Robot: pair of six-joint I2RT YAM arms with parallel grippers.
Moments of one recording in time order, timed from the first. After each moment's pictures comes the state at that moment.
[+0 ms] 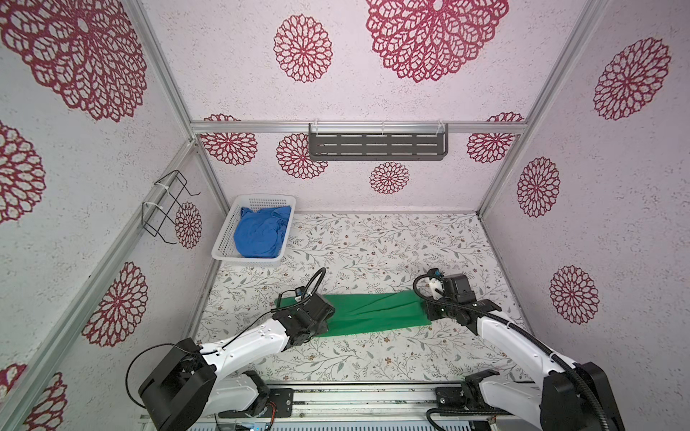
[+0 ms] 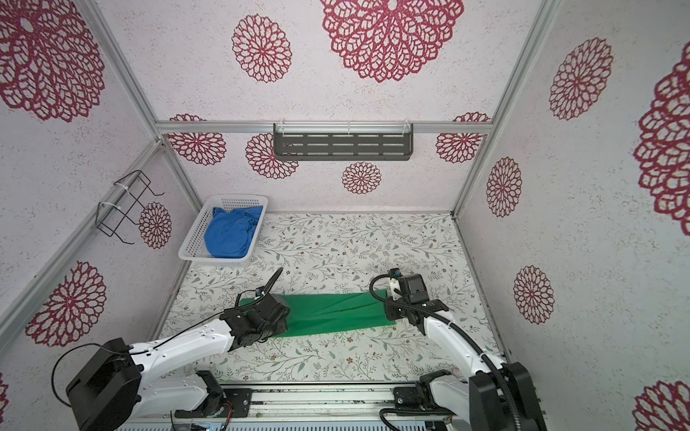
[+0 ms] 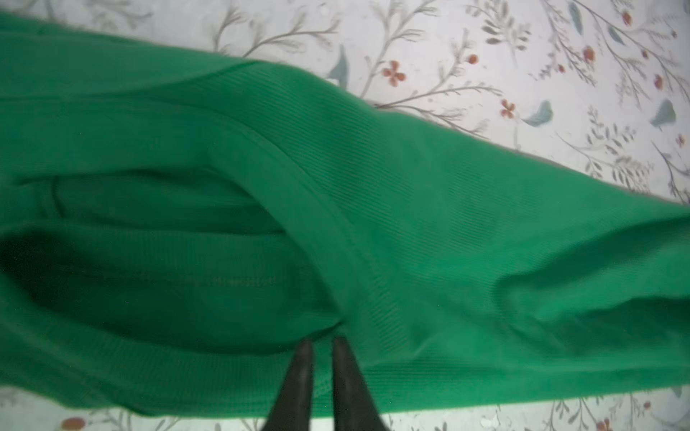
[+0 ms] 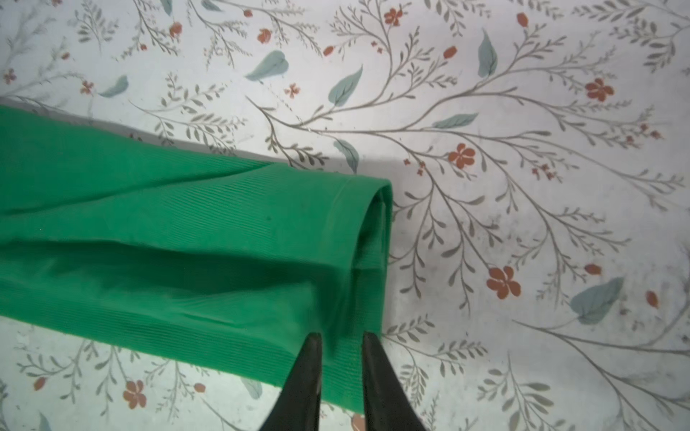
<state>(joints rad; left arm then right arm) -0.78 1.25 0.57 -0.45 -0.30 -1.02 0.30 1.10 0.56 -0.41 -0.08 0.12</state>
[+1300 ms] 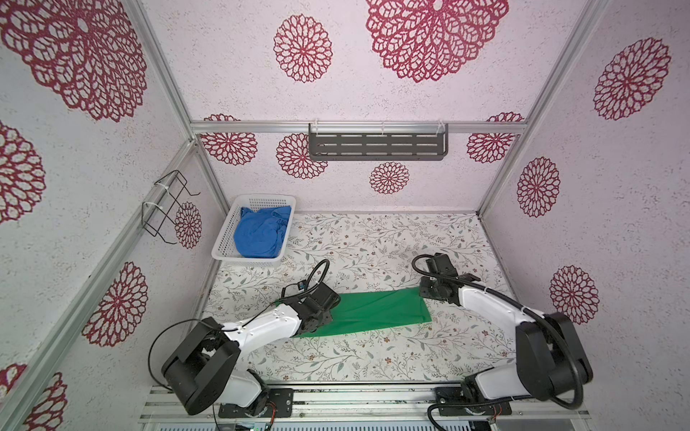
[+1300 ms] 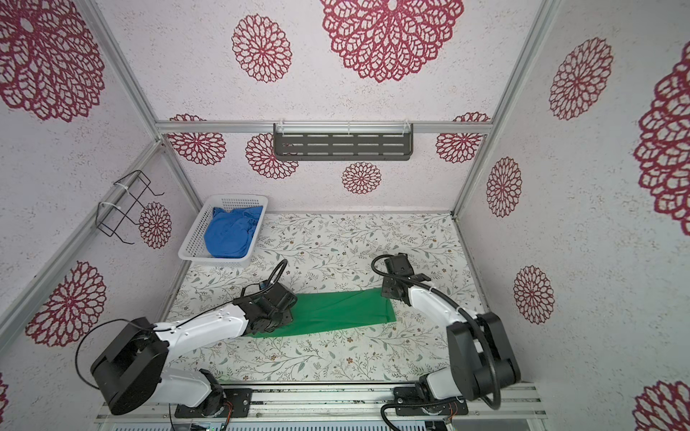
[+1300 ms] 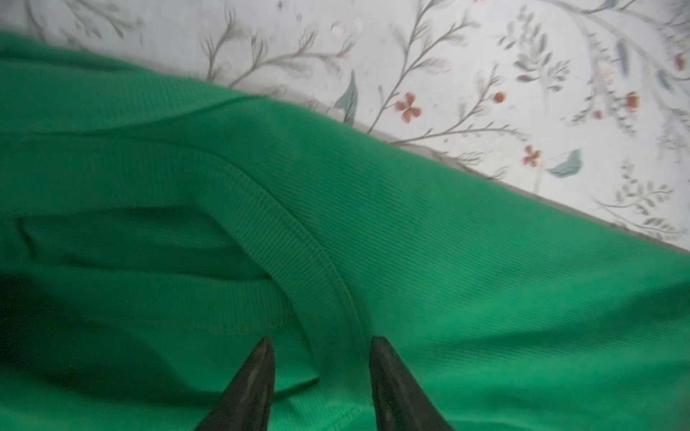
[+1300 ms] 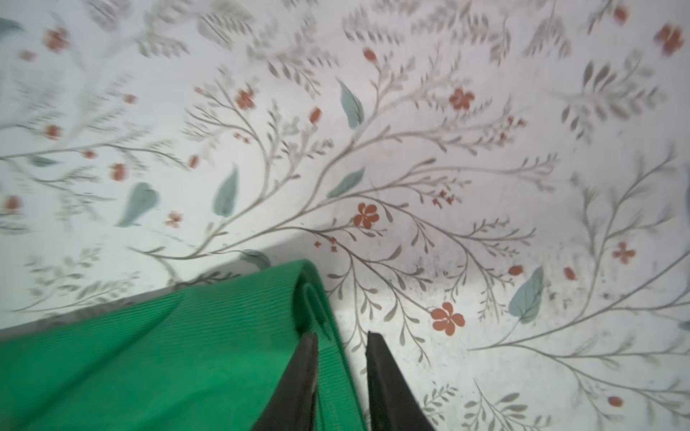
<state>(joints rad) -0.72 1.38 0.73 -0.50 -0.28 -1.04 0.36 1.37 0.83 -0.46 0.18 0.44</state>
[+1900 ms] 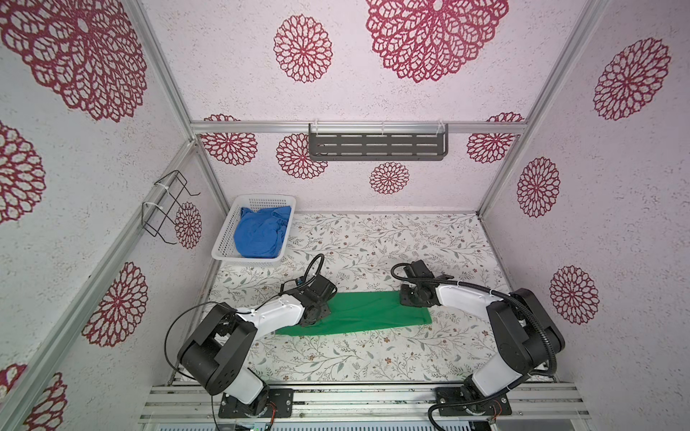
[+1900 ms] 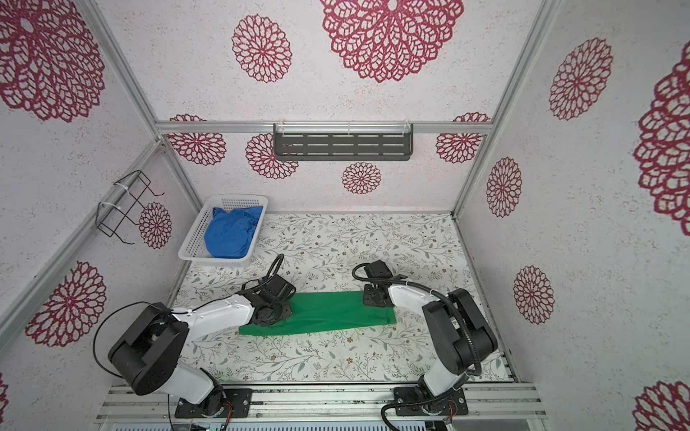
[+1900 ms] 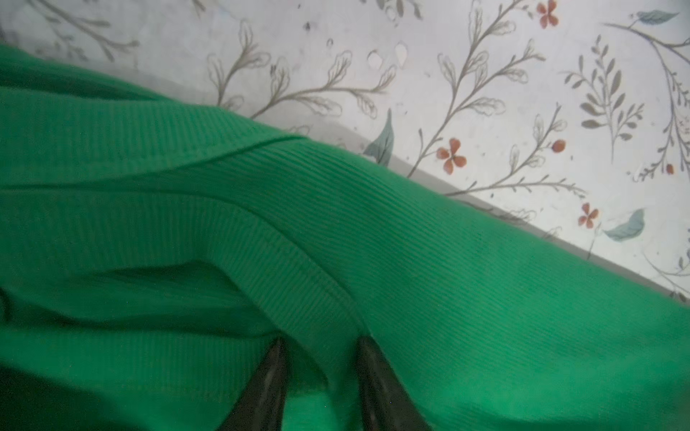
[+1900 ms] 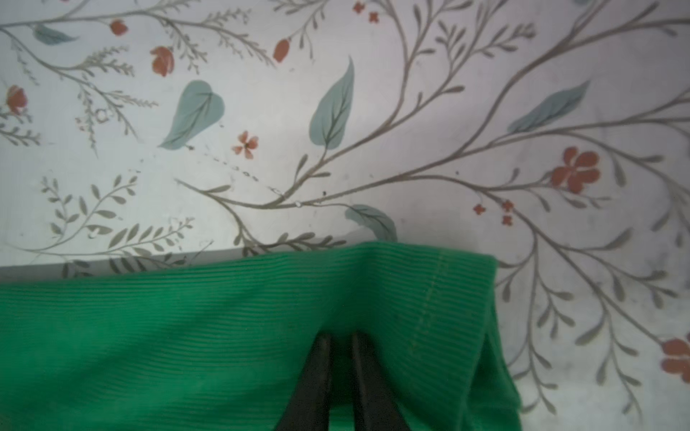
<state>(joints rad) -0.62 1.59 0.78 -0.41 -0.22 -1.01 0.49 1.61 0.83 -0.37 0.10 0.56</state>
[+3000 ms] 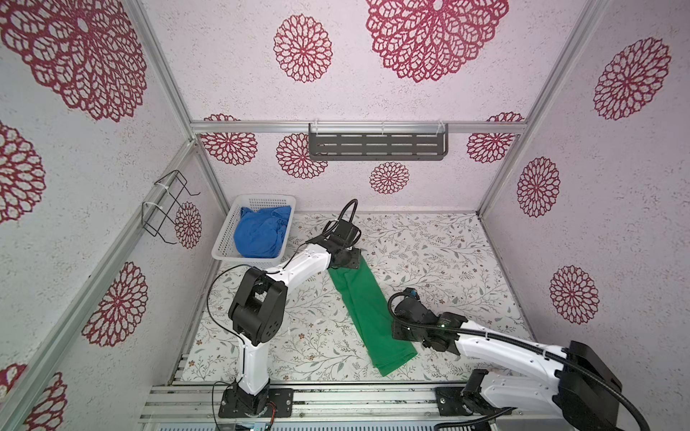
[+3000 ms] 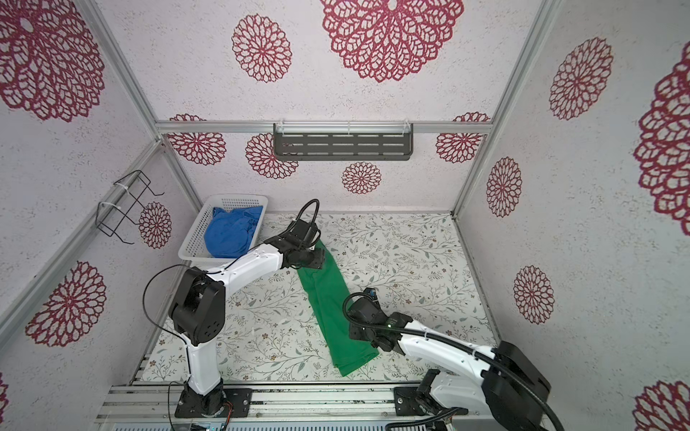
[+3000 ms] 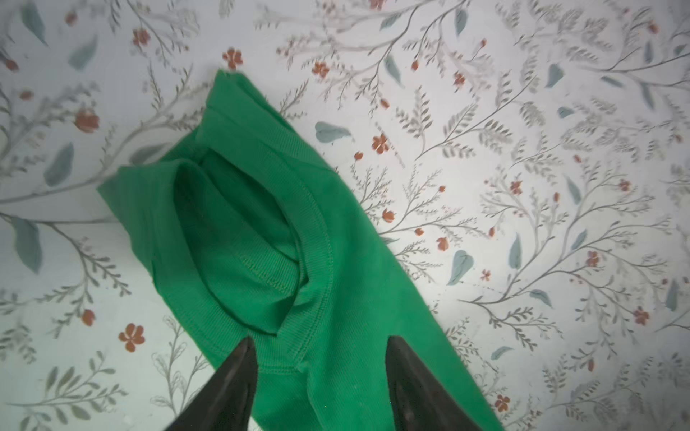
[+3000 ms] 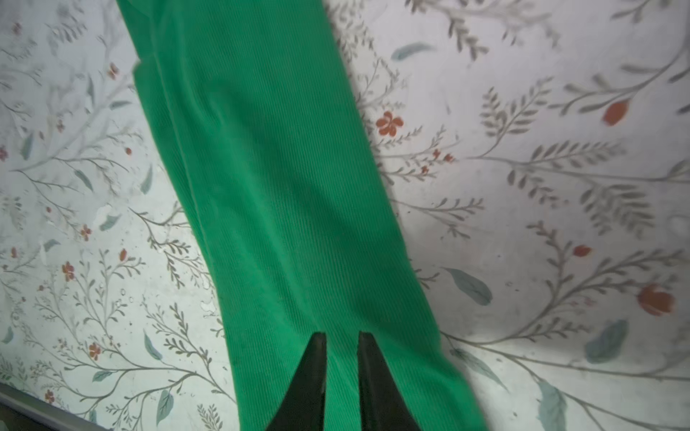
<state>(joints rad) -0.58 2.00 1.53 -0.55 -0.05 -0.39 0.94 1.21 0.61 -0.46 0.13 0.91</state>
